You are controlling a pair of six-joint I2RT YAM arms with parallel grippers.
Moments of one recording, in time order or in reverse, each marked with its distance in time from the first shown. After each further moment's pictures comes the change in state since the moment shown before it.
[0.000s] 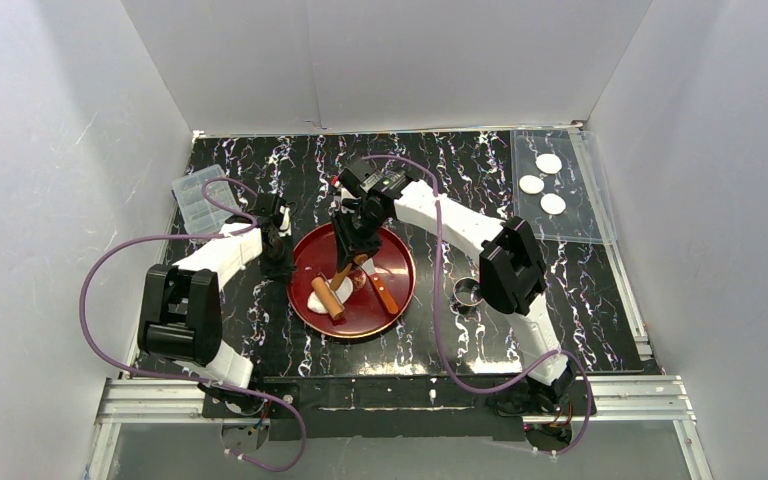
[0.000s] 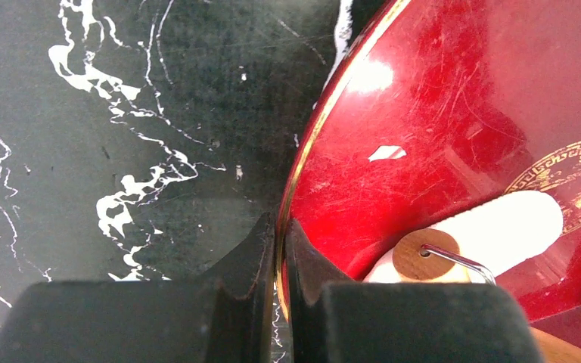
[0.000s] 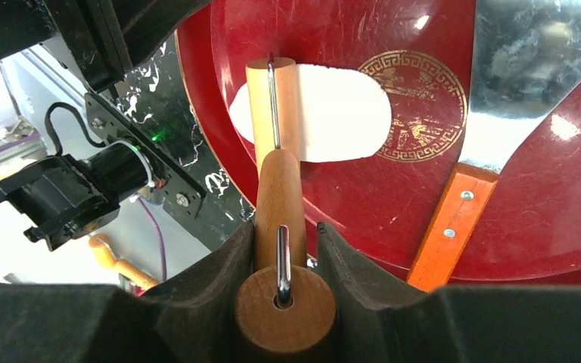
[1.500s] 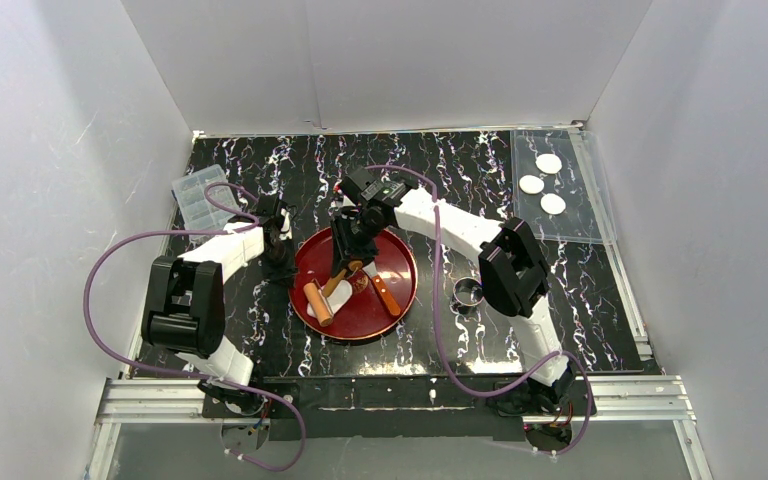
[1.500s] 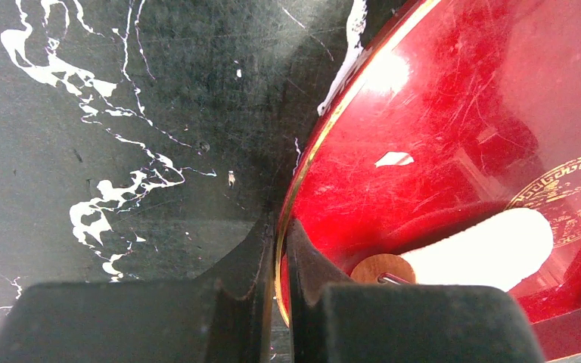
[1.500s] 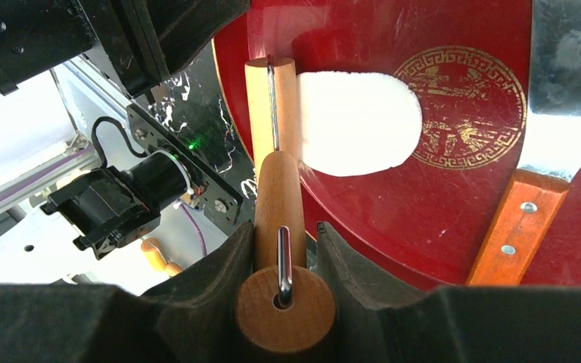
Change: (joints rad) left arm 0.013 0.051 -0.010 0.005 0.028 -0.034; right arm 0.007 -0.021 -0.110 0.113 -0.052 0.158
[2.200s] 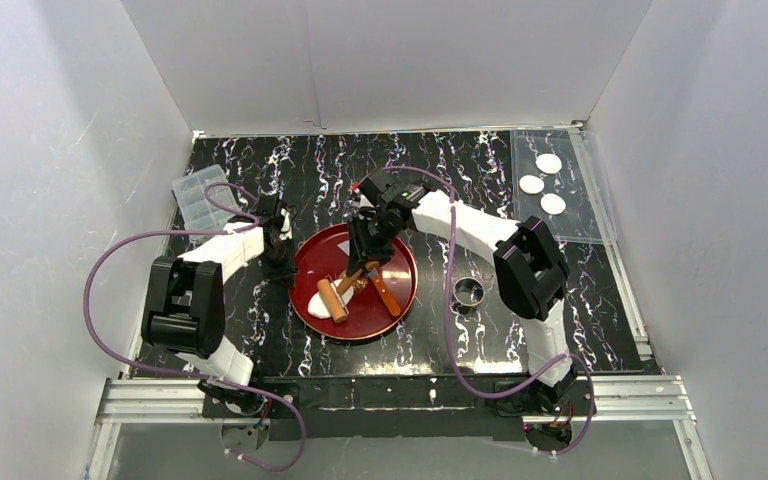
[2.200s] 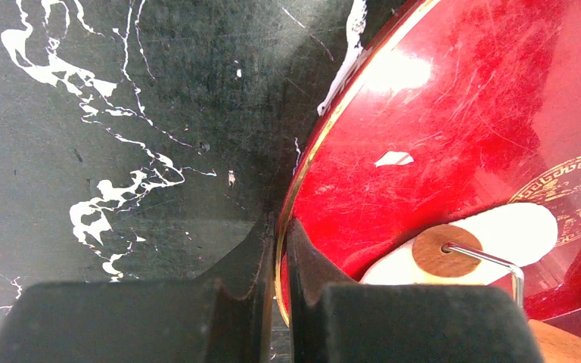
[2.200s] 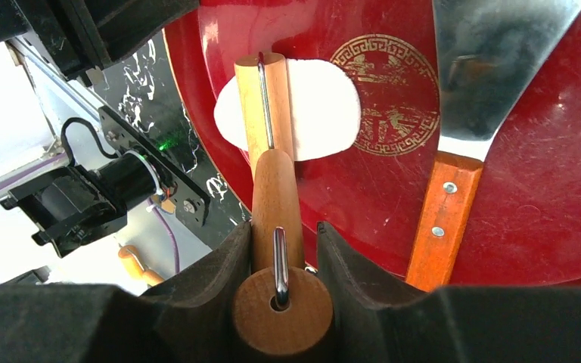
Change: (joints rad) left arm 0.001 -0.001 0.002 -0.002 -0.002 0.000; right arm -0.062 -0.105 -0.205 0.101 0.016 -0.061
